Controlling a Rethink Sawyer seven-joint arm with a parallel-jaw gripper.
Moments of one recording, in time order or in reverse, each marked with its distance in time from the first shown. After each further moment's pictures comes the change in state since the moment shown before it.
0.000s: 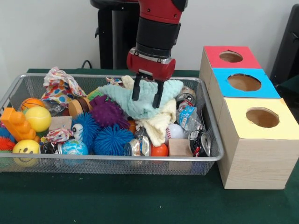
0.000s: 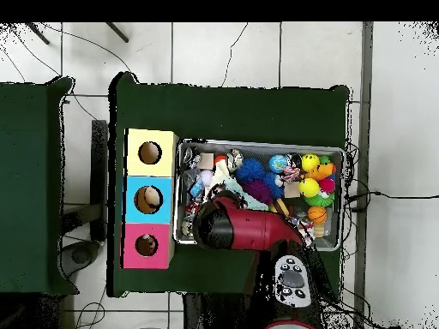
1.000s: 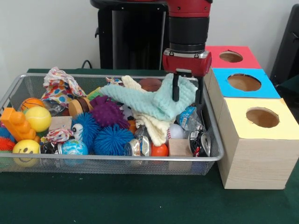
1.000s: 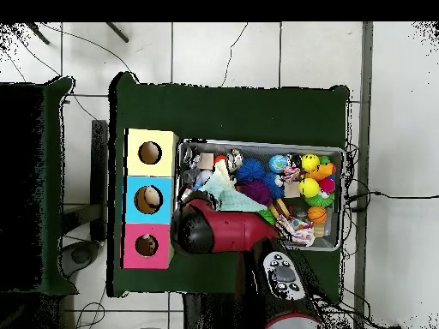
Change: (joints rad) arm -0.072 -0.058 0.219 0.110 0.001 -0.067 0.000
